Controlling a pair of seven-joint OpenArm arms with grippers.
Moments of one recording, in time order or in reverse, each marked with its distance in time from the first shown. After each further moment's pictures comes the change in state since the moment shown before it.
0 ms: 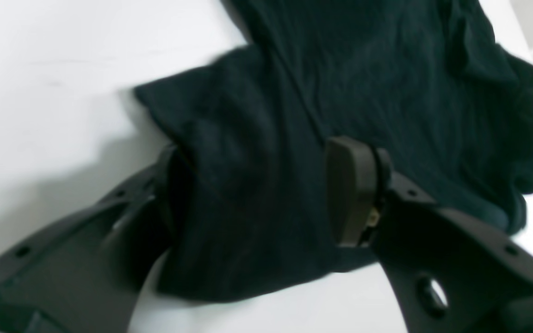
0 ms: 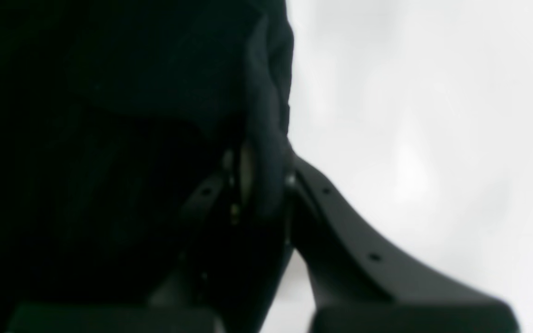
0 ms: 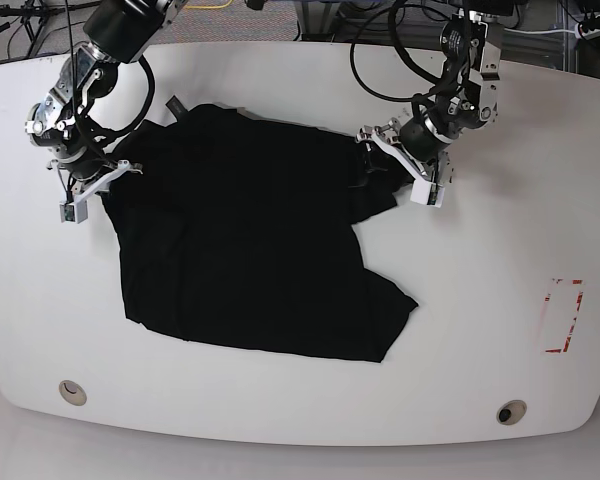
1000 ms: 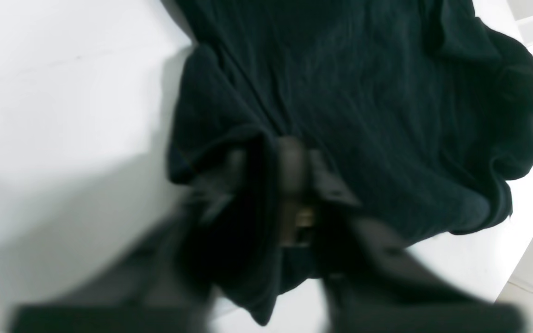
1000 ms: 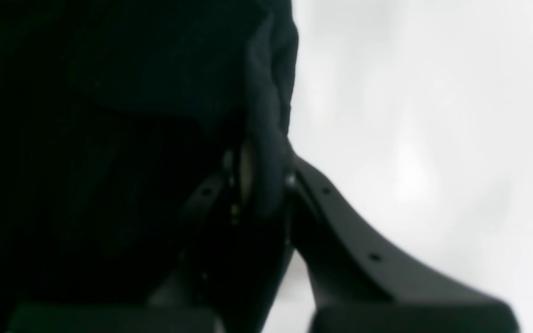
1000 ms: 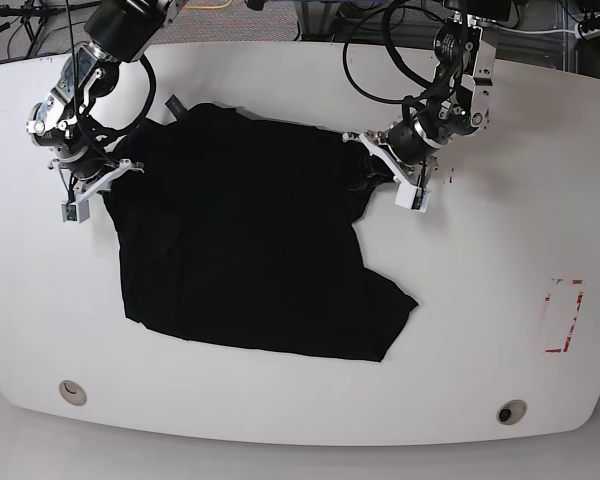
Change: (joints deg) left arm -1.2 0.0 2.6 0.7 0.3 0.8 2.2; right arm -0.1 -0.2 -0.3 0.0 -0.4 0.0 0.0
